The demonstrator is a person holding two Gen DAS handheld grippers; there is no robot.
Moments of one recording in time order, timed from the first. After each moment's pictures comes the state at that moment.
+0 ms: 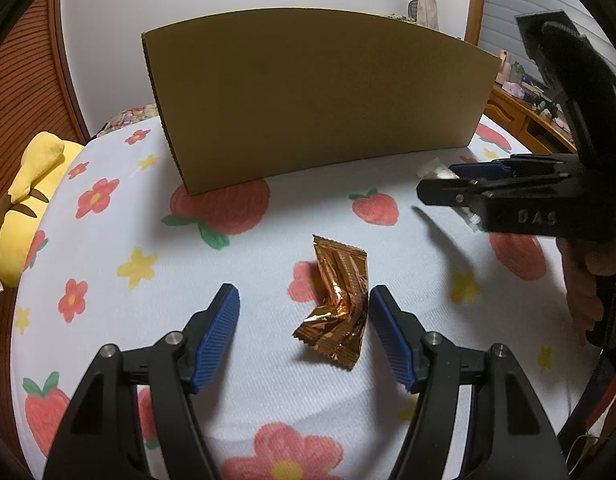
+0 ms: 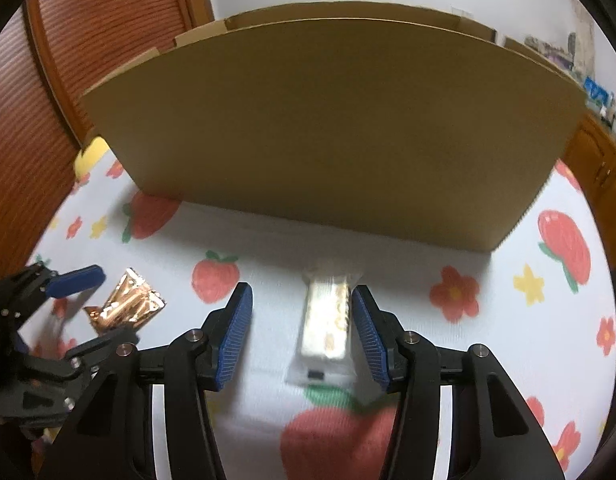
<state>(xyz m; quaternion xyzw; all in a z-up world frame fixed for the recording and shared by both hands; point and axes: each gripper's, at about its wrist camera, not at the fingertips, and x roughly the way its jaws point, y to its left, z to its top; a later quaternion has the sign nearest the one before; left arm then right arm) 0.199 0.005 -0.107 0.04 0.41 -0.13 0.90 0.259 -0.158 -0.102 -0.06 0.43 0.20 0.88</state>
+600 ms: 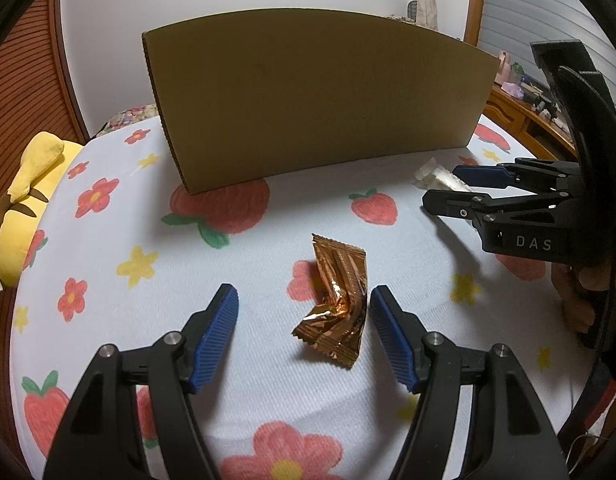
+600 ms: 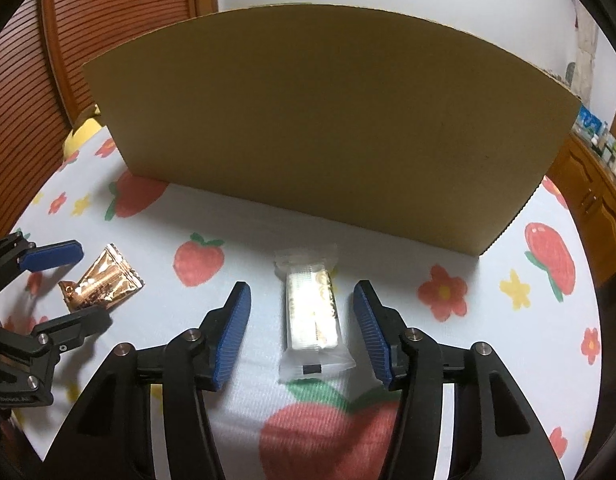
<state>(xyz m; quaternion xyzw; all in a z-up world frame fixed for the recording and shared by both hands) 0.199 0.006 -0.107 0.04 0.40 -0.13 0.90 0.247 -0.167 -0.109 -0.09 0.40 0.19 0.89</state>
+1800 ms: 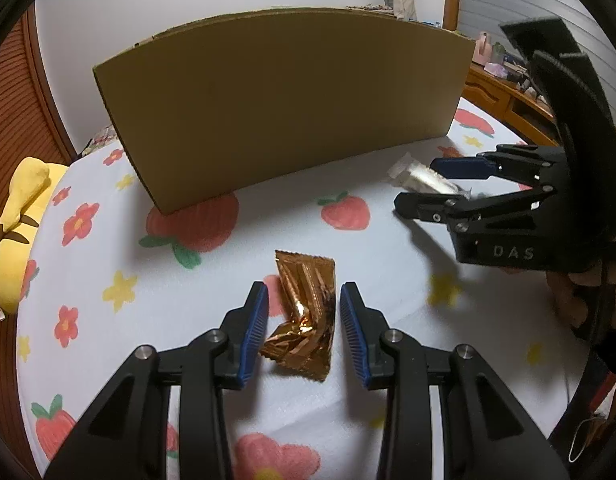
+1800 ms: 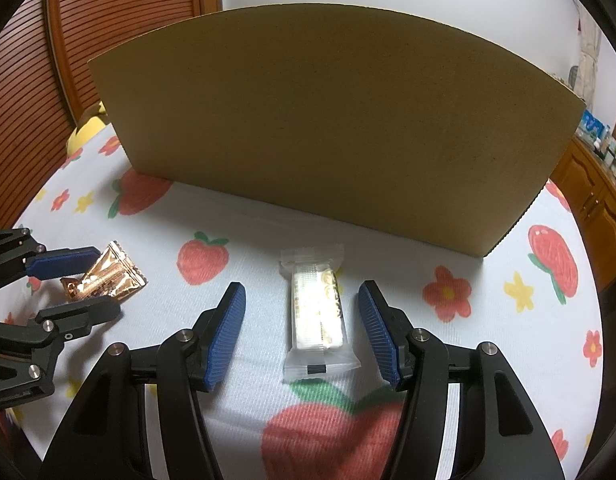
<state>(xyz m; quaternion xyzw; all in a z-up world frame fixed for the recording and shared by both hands) 0.201 -0.016 -0.104 0.08 0.41 -0.16 0.90 0.248 -0.167 -0.109 -0.09 0.40 0.19 0.89</state>
